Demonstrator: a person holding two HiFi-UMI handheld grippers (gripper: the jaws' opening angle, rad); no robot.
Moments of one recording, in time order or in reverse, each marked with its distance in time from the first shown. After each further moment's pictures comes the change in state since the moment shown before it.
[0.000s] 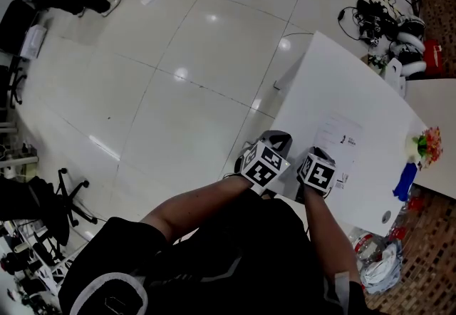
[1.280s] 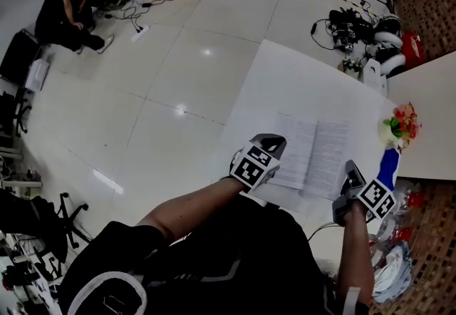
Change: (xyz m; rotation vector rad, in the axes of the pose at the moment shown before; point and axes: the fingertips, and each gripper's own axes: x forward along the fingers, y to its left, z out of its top) left arm 0.060 -0.135 0.075 0.039 -0.057 -0.030; right arm -0.137 -0.264 0.007 0.585 -0.323 0.381
